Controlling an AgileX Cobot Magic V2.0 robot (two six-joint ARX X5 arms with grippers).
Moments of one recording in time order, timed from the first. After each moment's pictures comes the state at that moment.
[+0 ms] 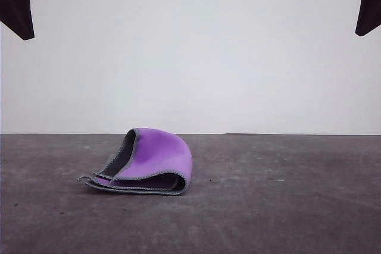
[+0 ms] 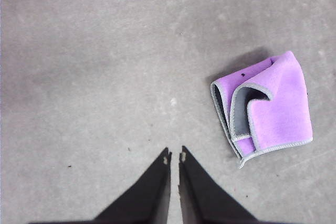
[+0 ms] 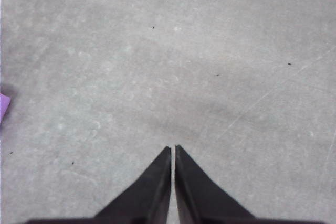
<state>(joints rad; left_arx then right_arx) -0.07 1.49 1.54 -1.14 0.27 0.14 0.07 1.23 1.19 -0.72 -0.18 -0.11</state>
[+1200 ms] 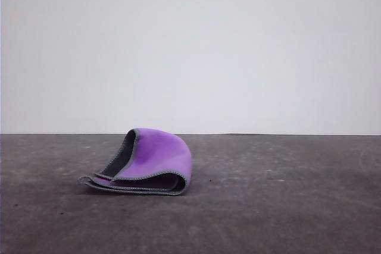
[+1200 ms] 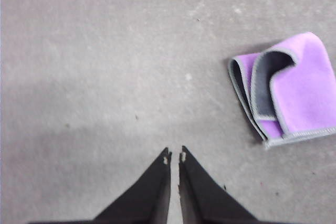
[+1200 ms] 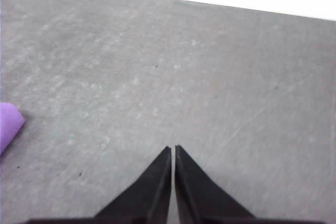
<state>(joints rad) -0.01 0.76 0.68 -0.65 0.27 0.05 0.07 0.64 0.55 -0.29 -0.19 -0.02</state>
